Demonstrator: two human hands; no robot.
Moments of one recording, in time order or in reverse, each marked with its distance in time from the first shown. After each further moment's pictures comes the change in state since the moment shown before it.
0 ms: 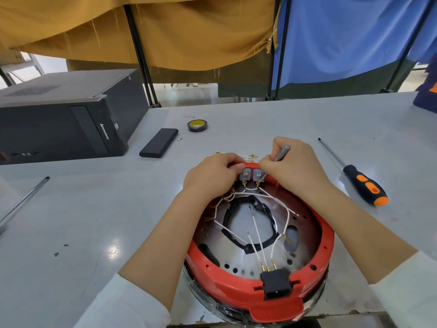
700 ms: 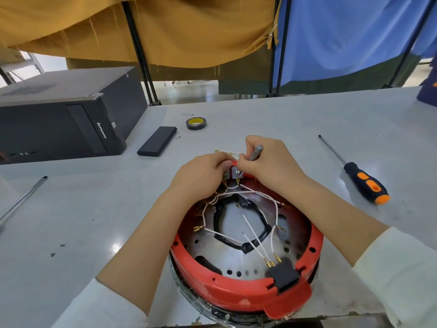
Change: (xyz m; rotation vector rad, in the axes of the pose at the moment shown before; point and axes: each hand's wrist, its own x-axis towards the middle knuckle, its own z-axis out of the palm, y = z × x) left_hand -0.003 -0.011 -0.008 0.078 -0.001 0.058; right_hand 0.005 -0.015 0.019 0.073 -0.181 -0.171
